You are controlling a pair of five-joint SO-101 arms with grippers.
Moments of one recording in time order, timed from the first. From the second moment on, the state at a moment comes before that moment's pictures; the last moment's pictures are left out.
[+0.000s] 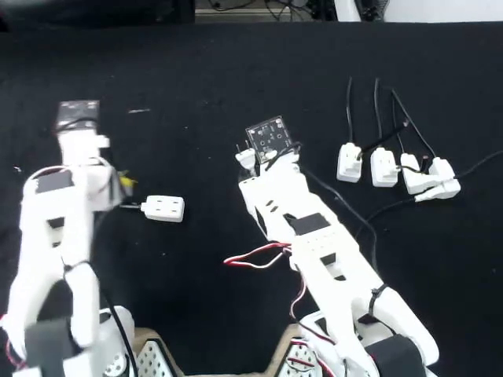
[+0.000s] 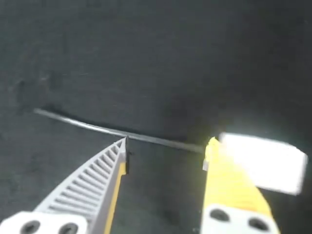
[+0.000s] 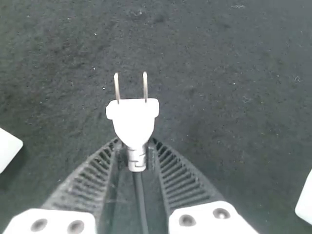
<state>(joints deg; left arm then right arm) -22.1 -20.8 43.0 47.4 -11.5 -19.3 -28.6 66.9 10.8 5.8</state>
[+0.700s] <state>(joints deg) -28.1 -4.7 38.5 49.2 -11.3 -19.3 -28.6 66.9 10.8 5.8</state>
